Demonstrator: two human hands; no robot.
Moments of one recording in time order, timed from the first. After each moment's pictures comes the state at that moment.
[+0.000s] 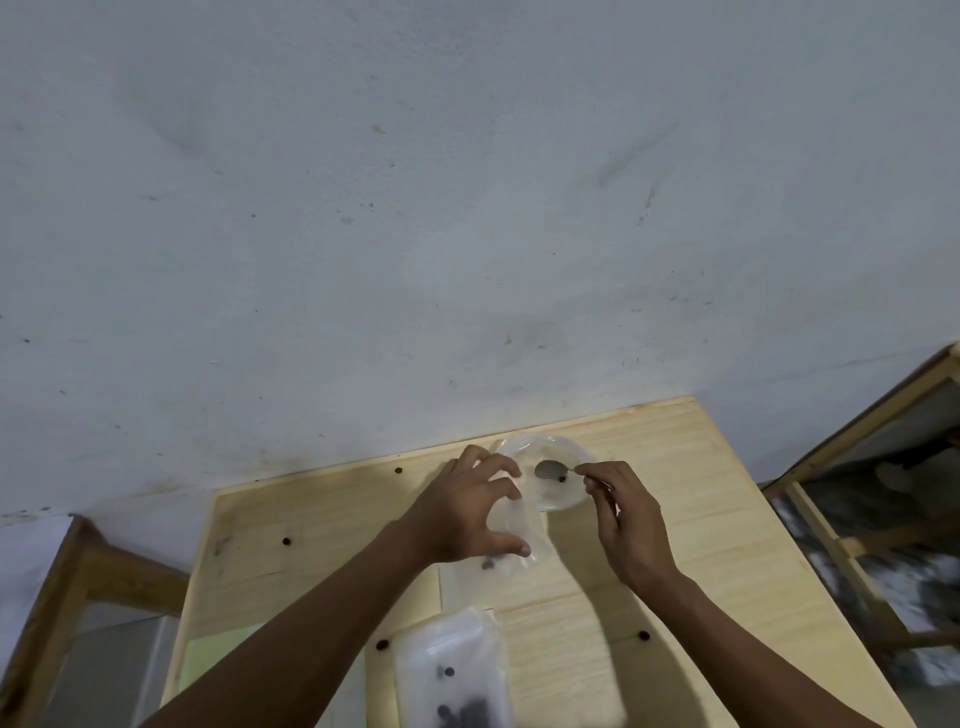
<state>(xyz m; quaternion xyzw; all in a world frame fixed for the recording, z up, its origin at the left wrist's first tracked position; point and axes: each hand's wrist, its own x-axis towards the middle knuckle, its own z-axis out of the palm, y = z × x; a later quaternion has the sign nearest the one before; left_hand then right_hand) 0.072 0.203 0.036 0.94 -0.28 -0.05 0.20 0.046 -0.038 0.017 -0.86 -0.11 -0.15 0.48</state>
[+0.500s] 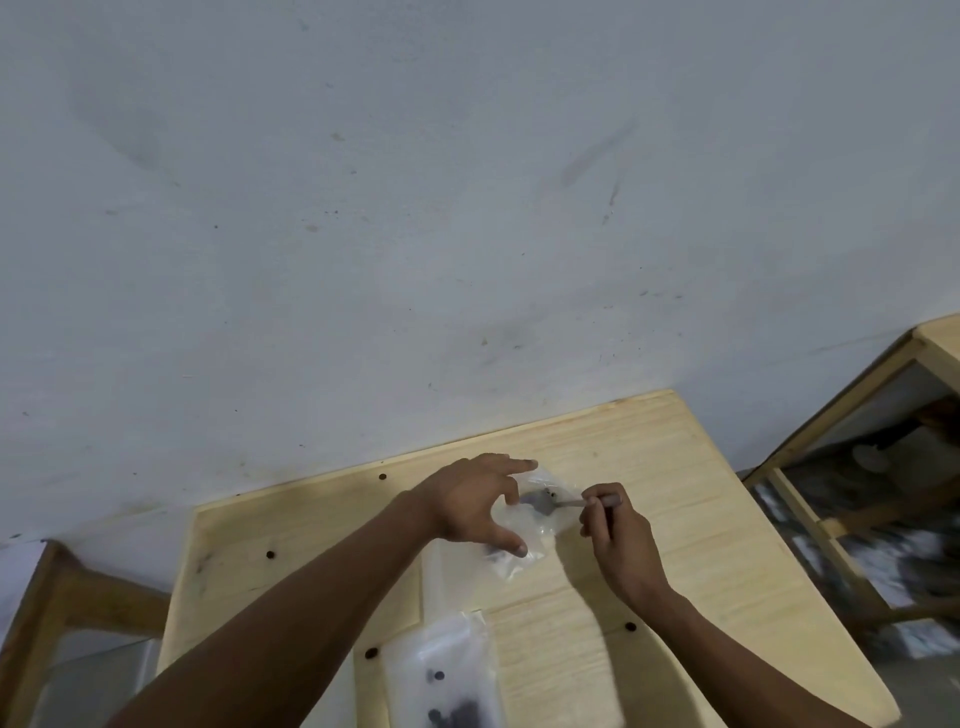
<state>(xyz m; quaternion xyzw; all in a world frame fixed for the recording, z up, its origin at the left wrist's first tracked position) 0.096 0.173 0.060 0.91 -0.31 -0.23 0.12 0.027 -0.050 -0.009 -0.88 0.06 -0.02 0.48</state>
